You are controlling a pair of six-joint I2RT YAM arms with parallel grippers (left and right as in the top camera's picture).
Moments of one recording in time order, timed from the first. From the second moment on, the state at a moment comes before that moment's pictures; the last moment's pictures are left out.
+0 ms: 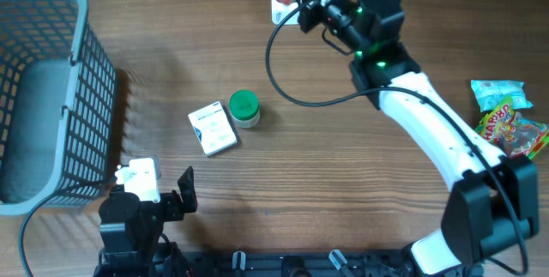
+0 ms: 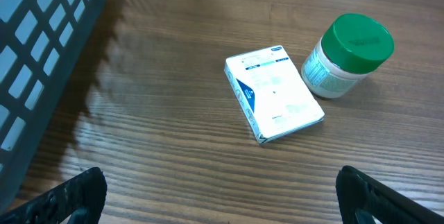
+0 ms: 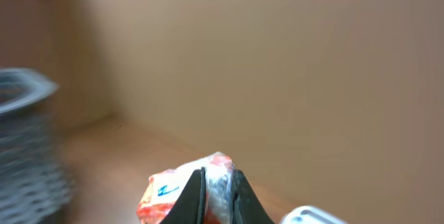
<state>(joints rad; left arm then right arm) 0.05 0.15 0.42 -0.90 0.05 -0.10 0.39 1.71 1.28 0.44 -0.28 0.01</state>
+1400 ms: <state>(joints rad) 0.05 0.15 0.42 -0.90 0.05 -0.10 0.45 2.38 1.71 0.42 0.34 -0.63</state>
